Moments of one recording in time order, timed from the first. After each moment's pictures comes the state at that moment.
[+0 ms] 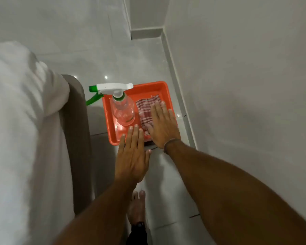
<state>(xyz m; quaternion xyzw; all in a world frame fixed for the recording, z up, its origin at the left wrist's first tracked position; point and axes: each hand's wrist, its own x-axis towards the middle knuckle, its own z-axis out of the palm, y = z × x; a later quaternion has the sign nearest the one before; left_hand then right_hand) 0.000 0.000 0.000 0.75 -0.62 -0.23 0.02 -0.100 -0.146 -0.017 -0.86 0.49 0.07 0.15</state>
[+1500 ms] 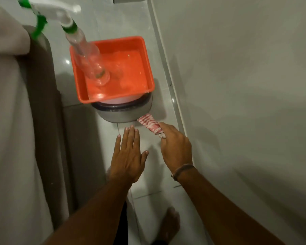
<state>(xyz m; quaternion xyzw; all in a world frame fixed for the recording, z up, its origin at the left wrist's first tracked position) -0.132 0.101 -0.052 0.74 -0.61 -0.27 -0.07 -0.273 0.011 0.003 -0.75 0.59 -0.03 0.29</state>
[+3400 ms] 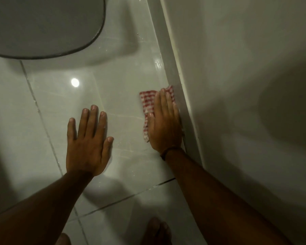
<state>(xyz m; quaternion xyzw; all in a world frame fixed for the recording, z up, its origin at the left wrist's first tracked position) -0.206 0.179 -0.436 0.74 -0.66 -0.12 0.04 -0.419 0.052 -0.400 -0.79 0.60 0.04 0.13</state>
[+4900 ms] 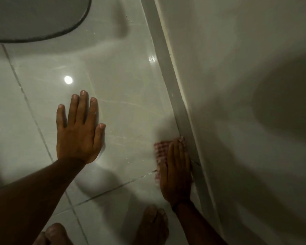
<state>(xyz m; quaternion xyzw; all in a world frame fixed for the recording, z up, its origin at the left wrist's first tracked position) -0.204 0.180 -0.441 0.74 -0.66 -0.12 0.05 -0.518 0.233 -0.401 -0.74 0.65 0.06 0.15</state>
